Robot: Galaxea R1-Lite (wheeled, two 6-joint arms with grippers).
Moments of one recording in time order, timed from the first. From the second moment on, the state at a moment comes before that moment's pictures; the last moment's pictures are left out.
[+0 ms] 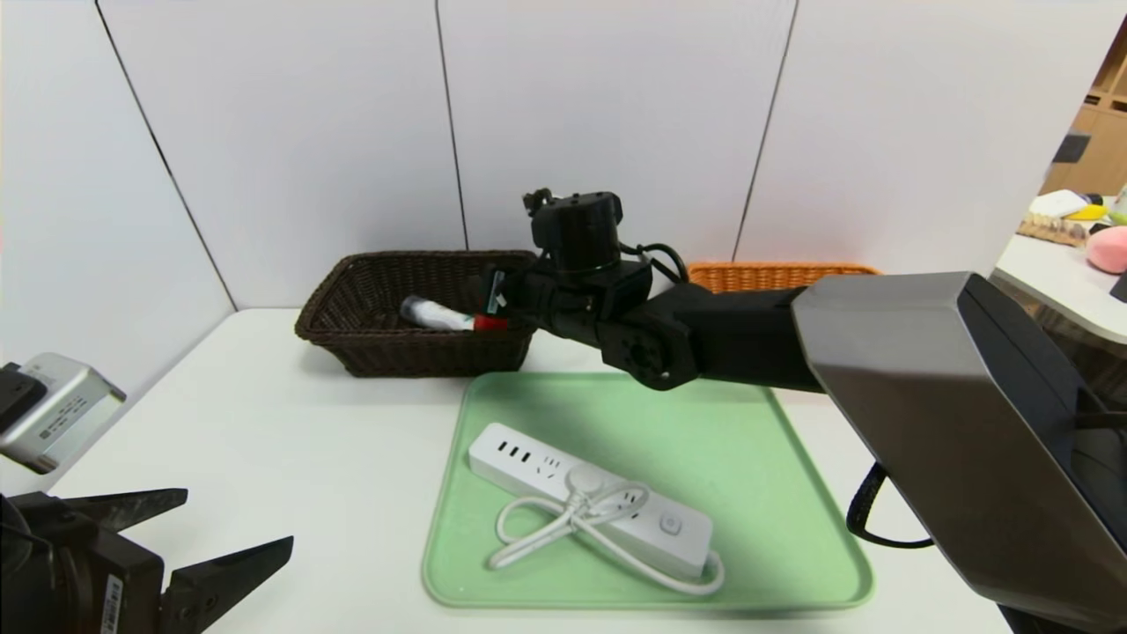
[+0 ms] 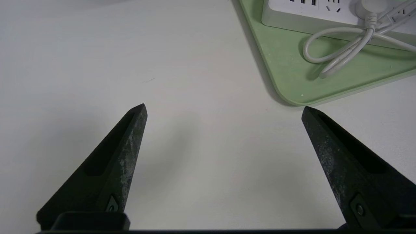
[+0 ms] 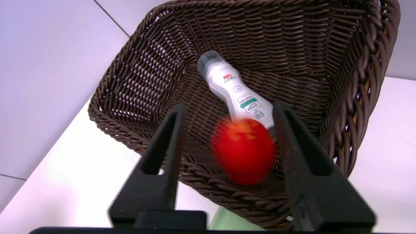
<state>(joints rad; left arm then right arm) -0.56 0.96 -0.66 0.25 0.18 -0.18 0.73 2.38 -1.95 -0.23 -0.03 0.43</state>
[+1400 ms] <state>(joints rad) -0.59 0.95 -0.80 0.31 0.17 -0.17 0.69 1.65 -1.95 0.59 -0.26 0.13</state>
